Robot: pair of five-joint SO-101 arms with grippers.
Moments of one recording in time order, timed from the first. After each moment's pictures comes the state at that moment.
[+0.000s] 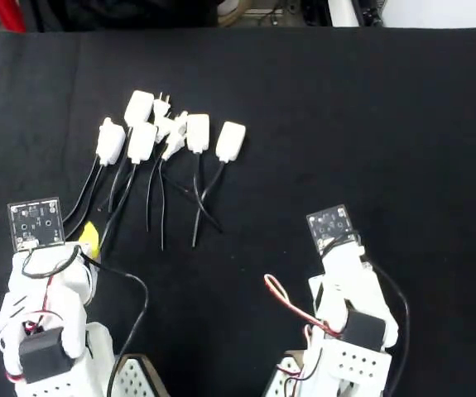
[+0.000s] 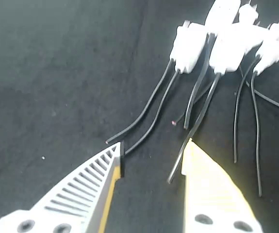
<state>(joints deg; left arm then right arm) -22.9 -104.4 75.1 72.7 -9.9 16.9 -103.3 96.8 74.2 33.2</state>
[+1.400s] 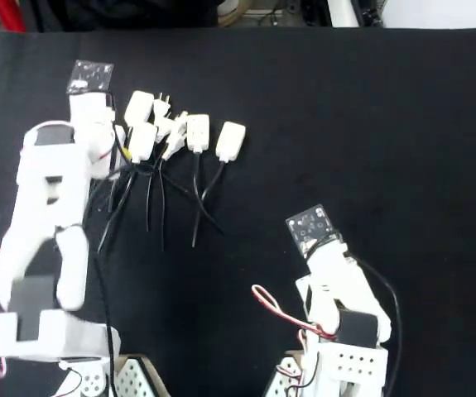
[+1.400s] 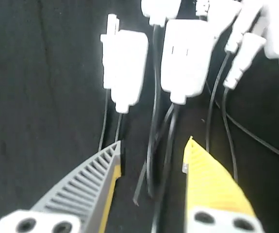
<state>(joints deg) -10.8 1.0 12.7 58.7 -13.2 8.6 -103.3 96.8 74.2 33.2</state>
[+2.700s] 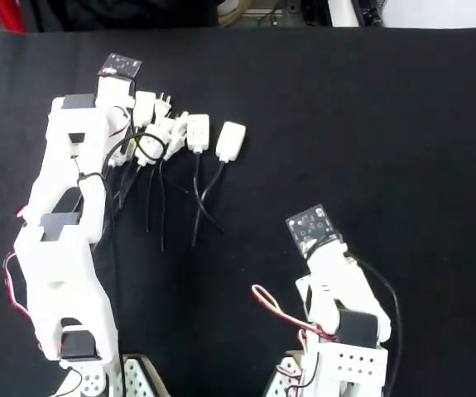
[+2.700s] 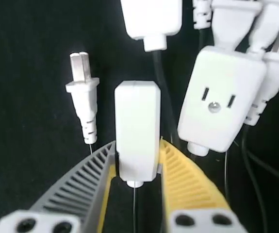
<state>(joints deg) -8.8 30.5 -16.8 67.0 -20.3 8.6 -103.3 96.8 74.2 33.2</state>
